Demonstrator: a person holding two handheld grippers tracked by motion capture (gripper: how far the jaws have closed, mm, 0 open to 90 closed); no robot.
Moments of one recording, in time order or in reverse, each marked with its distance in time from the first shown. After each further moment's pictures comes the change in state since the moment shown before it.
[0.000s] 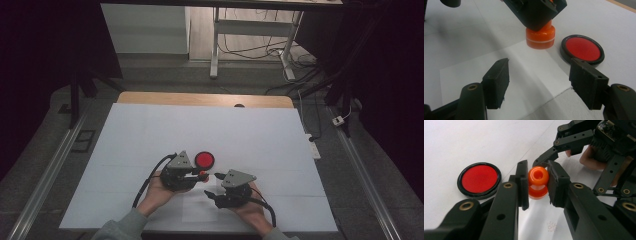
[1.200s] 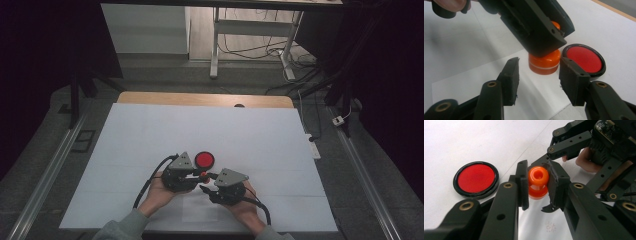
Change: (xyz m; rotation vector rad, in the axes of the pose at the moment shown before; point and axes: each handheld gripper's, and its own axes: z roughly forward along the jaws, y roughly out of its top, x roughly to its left) left arm -0.002 -0.001 0.004 0.008 -0.009 0.006; right arm 0.008 0.012 0.012 -0.001 -0.039 -0.011
